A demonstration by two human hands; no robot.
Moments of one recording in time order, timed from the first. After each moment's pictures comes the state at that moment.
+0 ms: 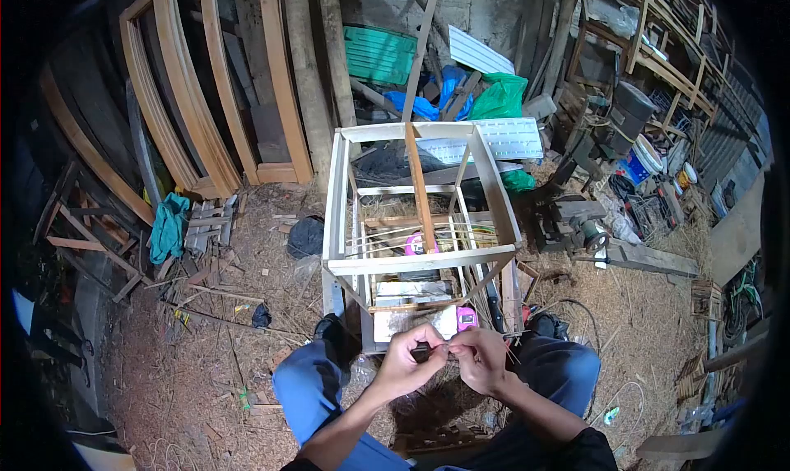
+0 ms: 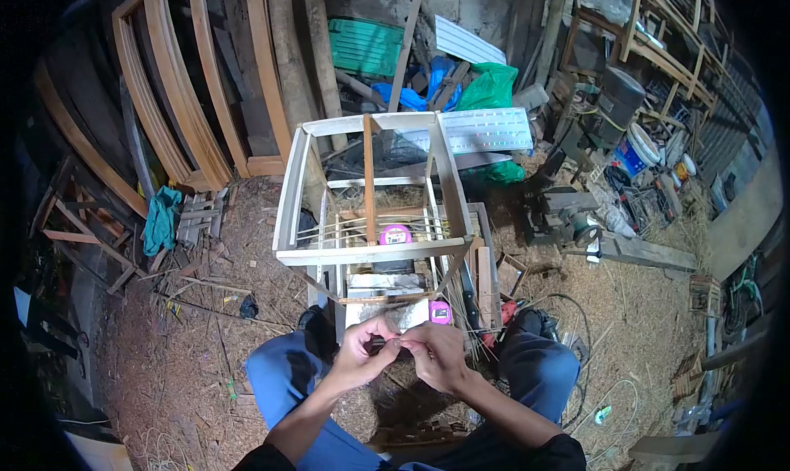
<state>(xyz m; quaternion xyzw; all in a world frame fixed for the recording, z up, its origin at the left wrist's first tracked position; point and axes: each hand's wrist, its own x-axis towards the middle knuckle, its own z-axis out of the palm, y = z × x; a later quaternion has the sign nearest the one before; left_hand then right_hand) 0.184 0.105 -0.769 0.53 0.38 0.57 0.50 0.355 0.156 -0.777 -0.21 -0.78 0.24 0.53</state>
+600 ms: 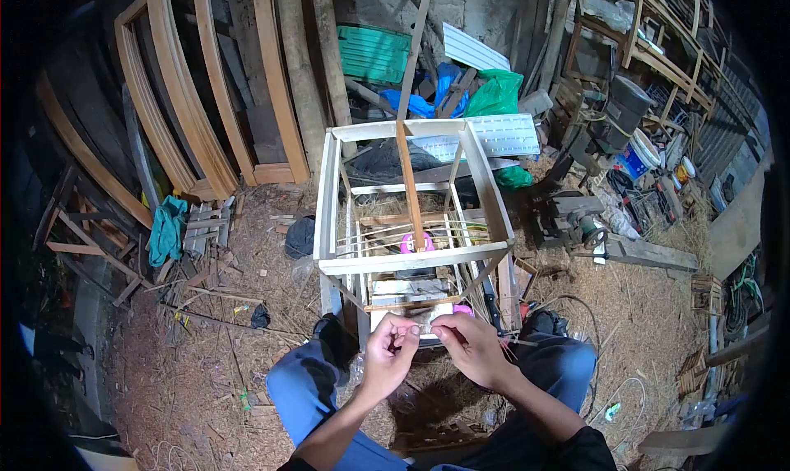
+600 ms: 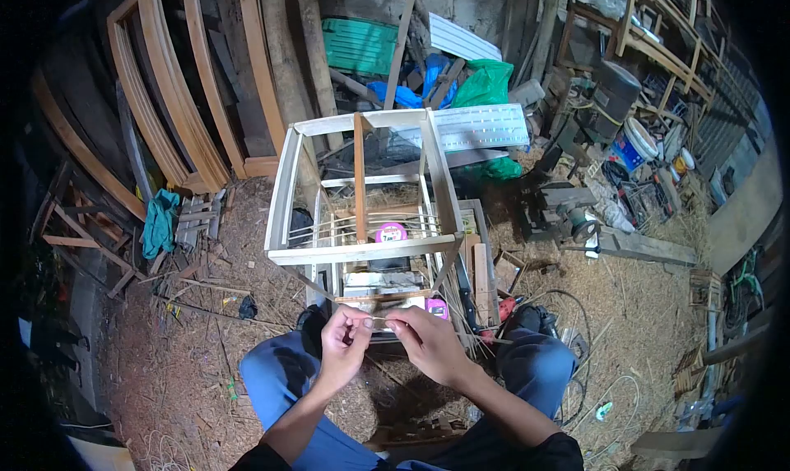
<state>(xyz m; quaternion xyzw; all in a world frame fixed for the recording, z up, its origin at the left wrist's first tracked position) 0.180 0.100 -0.779 0.45 0.47 0.62 0.43 0.353 0.163 -0.760 -0.30 -0.80 0.32 0.41</state>
